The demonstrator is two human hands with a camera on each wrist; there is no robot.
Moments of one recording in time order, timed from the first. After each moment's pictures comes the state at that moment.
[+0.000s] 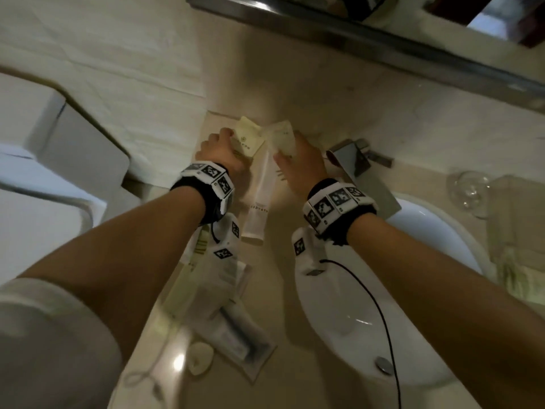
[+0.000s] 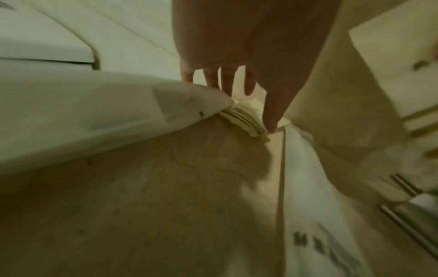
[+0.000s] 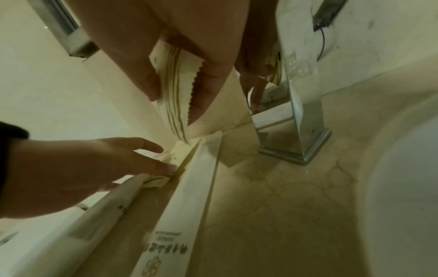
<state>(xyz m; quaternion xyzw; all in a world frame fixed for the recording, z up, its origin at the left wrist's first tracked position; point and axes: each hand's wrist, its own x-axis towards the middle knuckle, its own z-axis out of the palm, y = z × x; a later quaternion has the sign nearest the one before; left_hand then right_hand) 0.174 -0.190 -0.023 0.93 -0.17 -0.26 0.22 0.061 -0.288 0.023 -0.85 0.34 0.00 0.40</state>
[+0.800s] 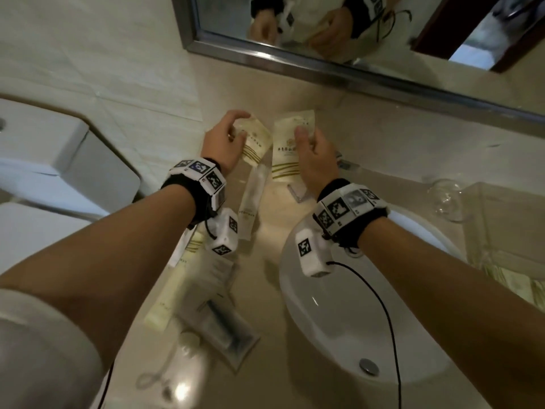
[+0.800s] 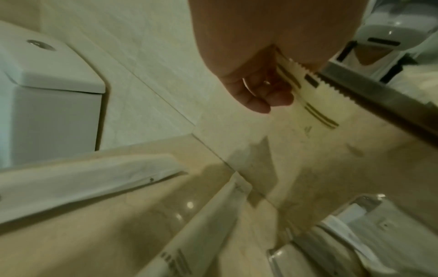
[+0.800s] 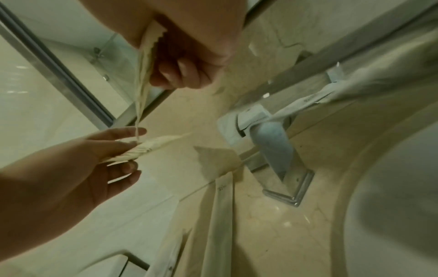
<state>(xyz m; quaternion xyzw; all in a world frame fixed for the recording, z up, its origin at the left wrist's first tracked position) 0.140 -0.196 0.049 0.83 -0.25 -0.11 0.48 0.017 -0.300 0.085 -0.75 0.32 -0.19 0.54</state>
